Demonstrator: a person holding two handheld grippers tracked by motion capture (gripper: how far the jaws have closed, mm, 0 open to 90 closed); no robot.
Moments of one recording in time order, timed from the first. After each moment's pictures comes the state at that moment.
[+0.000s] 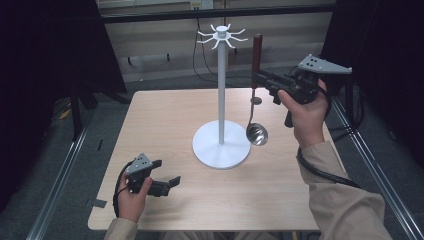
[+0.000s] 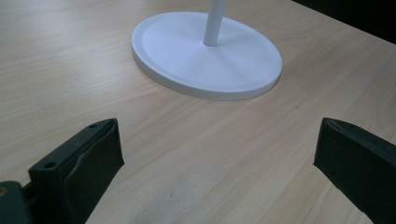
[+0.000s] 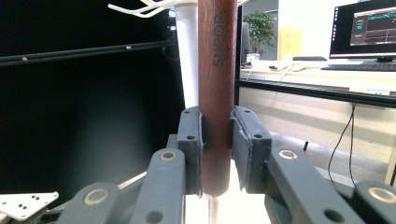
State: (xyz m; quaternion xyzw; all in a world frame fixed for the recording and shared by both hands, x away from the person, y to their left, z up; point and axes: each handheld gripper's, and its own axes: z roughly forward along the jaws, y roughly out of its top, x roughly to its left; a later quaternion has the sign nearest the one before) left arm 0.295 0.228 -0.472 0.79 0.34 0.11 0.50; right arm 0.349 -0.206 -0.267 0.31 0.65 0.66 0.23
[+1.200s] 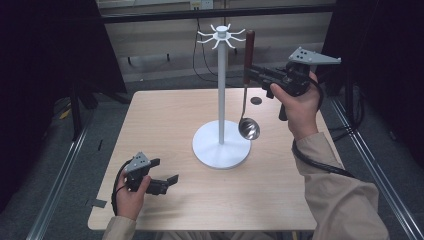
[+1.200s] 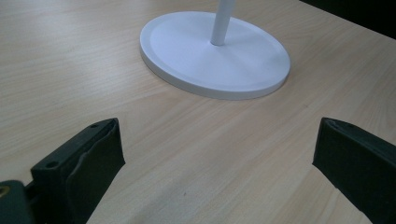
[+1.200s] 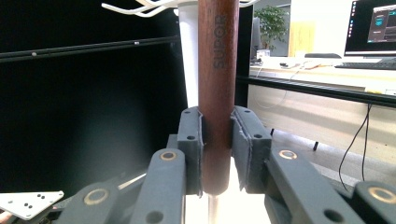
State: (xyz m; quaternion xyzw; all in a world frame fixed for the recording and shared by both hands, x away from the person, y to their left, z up) left arm 0.300 0.232 -0.474 0.79 0.34 0.11 0.49; right arm 0.367 -0.195 -0.261 0.30 0.66 0.65 0.21
